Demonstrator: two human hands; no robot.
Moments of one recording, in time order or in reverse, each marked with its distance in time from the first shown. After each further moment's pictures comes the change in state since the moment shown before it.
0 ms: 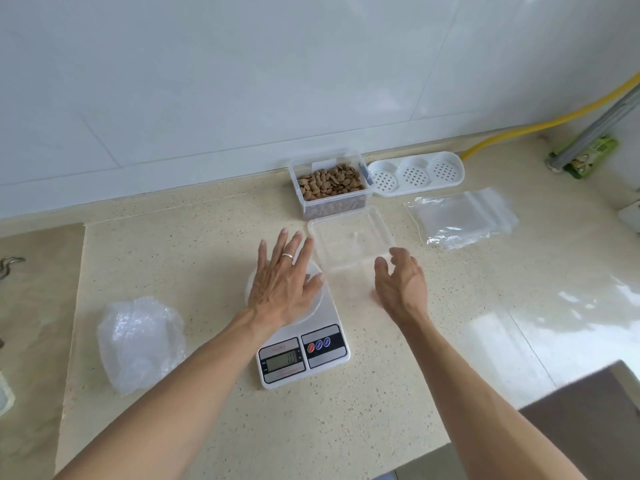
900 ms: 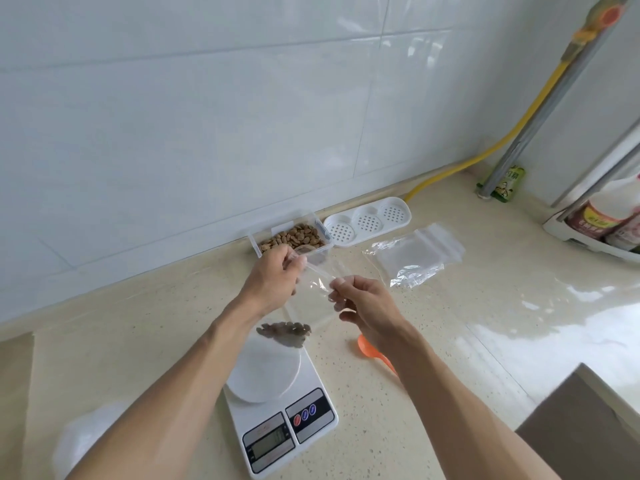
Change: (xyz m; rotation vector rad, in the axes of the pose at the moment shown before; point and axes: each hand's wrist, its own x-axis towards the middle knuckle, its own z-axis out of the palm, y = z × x) left_hand 0.083 0.032 -0.104 -0.818 -0.015 -0.113; right_hand 0.015 -0.048 -0.049 0.939 -0.340 0.135
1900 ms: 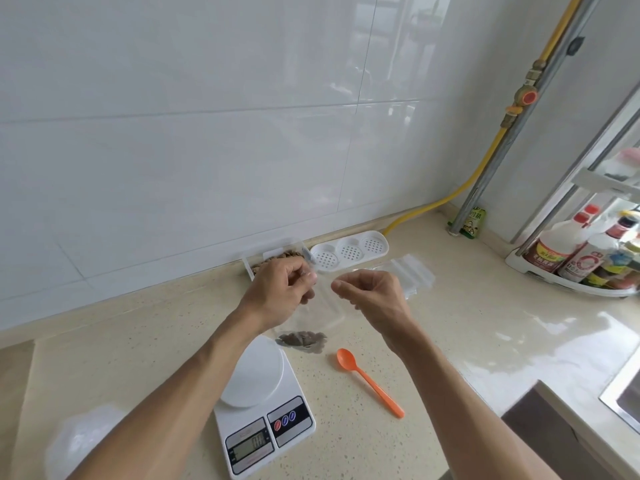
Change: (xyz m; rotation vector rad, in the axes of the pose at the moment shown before) left_hand -0.060 0.060 -0.004 -0.091 0.014 0.298; right_hand -0.070 -0.058 -0.016 -0.350 0.097 -0.397
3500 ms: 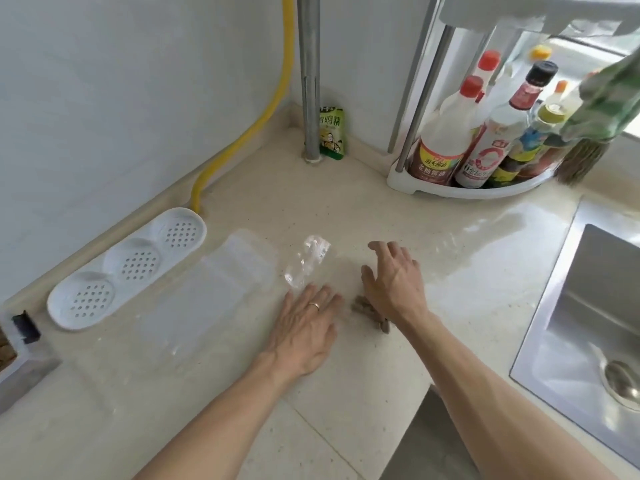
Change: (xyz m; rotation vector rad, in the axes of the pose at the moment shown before) left_hand 0.180 -0.046 0.447 0.916 -0.795 0.232; right_hand 0.126 0.287 -0.360 -0.904 0.316 0.300
